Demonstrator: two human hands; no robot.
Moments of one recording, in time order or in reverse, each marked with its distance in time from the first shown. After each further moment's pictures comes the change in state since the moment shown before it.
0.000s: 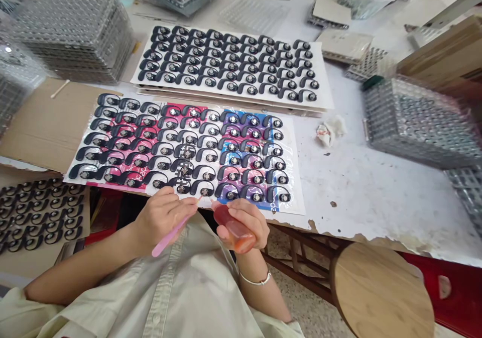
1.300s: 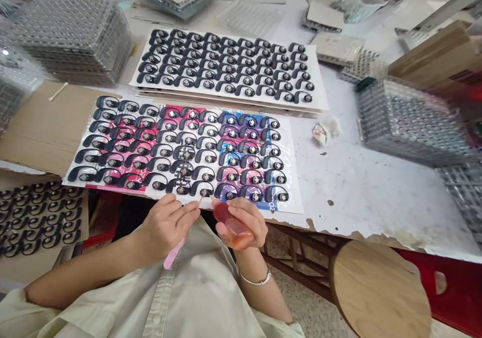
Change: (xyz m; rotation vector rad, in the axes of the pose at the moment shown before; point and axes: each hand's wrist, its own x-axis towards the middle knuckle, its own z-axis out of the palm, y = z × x) left_hand 0.001 0.015 0.006 0.230 0.039 0.032; right_hand 0.003 0.000 0.002 -0.127 0.002 -0.034
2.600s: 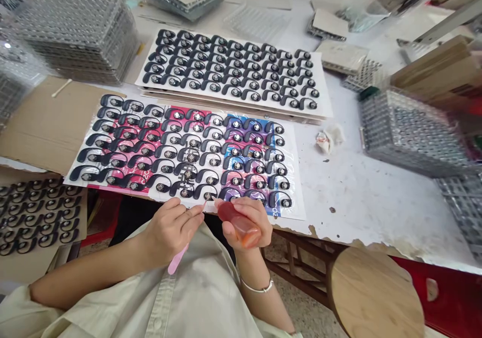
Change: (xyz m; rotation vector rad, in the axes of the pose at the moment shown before) left_hand -0.002 0.001 0.005 0.005 0.046 -0.007; right_hand 0.004 0.001 0.004 0.107 -0.002 0.131
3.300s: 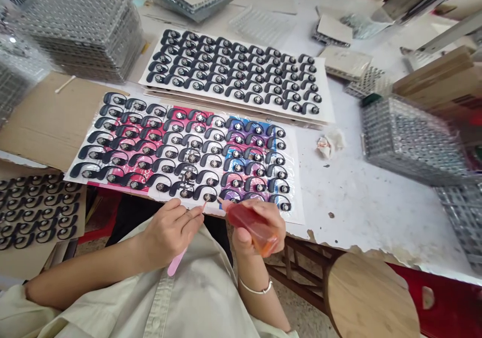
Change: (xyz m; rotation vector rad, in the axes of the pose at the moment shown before) left_hand -0.001 0.003 0.000 0.019 -0.002 -0.004; right_hand 0.010 0.002 0.004 0.070 0.224 0.133
